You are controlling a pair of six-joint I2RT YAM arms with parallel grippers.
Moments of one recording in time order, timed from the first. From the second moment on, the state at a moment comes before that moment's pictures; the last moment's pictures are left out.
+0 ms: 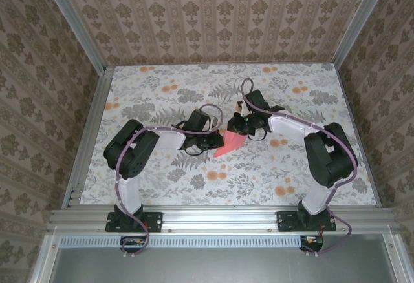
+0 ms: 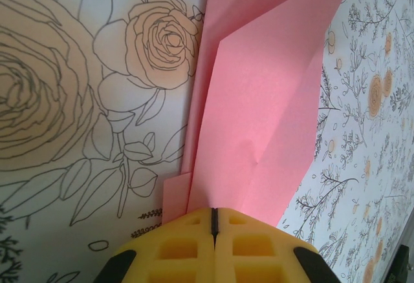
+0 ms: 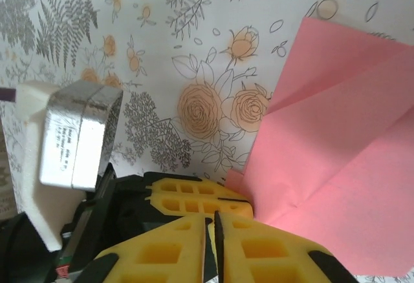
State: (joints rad) left arm -0.70 1.92 0.95 0.09 0.48 -0.74; right arm 0.41 1.75 1.10 -0.34 -0.42 0.66
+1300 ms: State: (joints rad) left arm -0.69 1.88 0.96 0.05 0.54 -0.75; right arm 0.40 1.93 1.05 -0.24 -0.55 0.65
